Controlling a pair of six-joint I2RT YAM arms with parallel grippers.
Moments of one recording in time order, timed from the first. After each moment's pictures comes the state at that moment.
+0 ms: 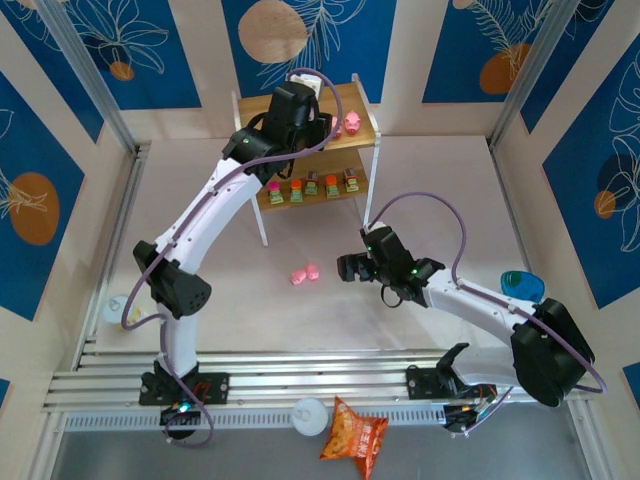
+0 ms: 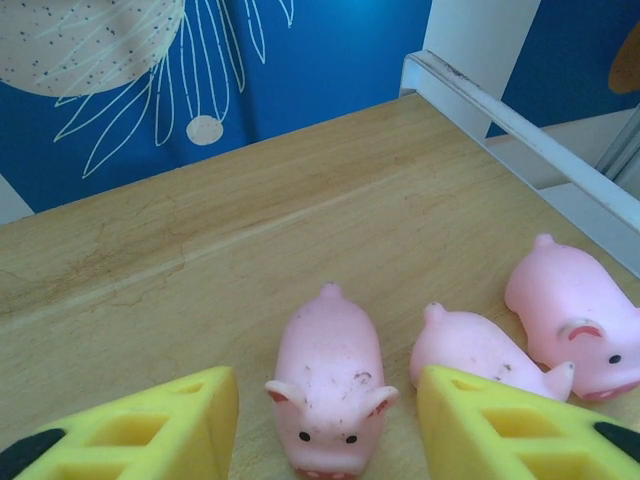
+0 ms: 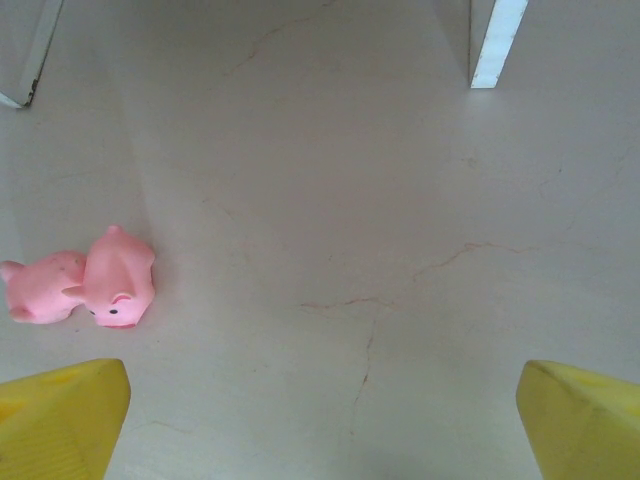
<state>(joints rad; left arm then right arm) -0.67 1.97 2.28 -0.76 -0.33 -0.18 0.68 1.23 0.67 -0.26 0.16 0.41</state>
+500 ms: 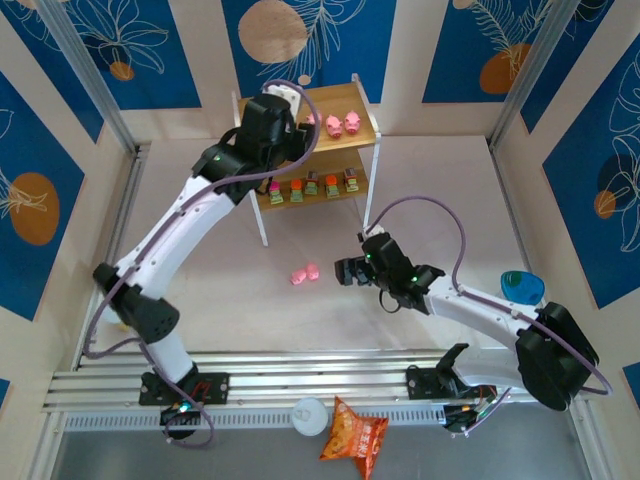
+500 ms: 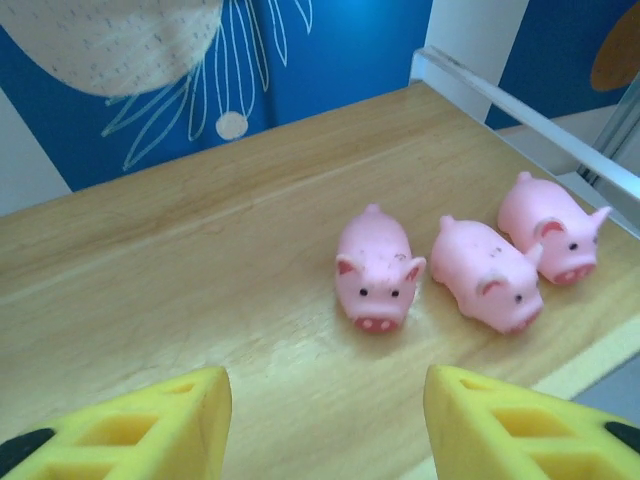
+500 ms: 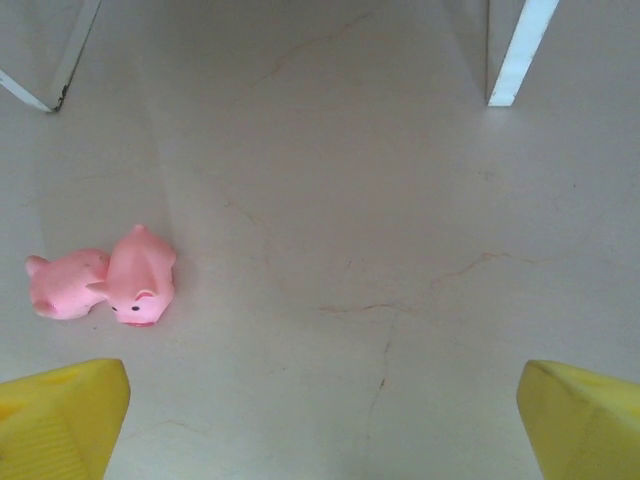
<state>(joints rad) -0.67 1.68 1.96 -0.68 -0.32 -0.16 0.74 1.20 0.63 -0.20 0.21 0.41</state>
